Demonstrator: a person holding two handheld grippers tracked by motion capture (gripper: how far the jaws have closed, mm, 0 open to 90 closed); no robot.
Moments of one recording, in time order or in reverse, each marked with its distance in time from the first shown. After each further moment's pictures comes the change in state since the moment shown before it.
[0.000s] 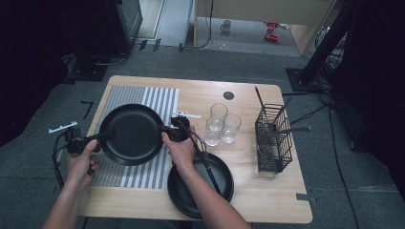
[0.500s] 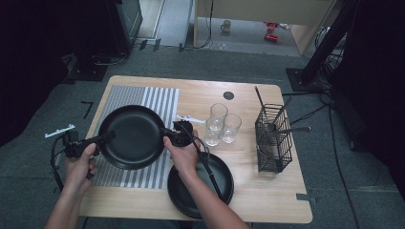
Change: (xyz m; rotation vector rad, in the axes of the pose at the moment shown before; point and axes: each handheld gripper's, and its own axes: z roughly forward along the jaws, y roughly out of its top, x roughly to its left) left arm -0.019 -0.006 -0.013 -0.026 -0.025 0.026; right arm 0.007 -0.010 -0.025 -0.035 0.021 -0.007
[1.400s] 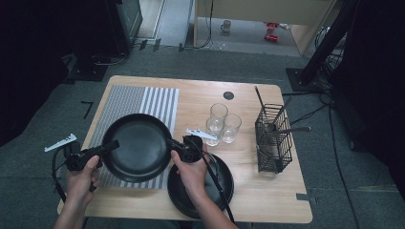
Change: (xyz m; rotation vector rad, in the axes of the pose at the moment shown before) left arm -0.040 -0.024 -0.016 -0.017 -0.043 0.058; right arm -0.003 -0.032 -0.047 -0.053 0.026 0.012
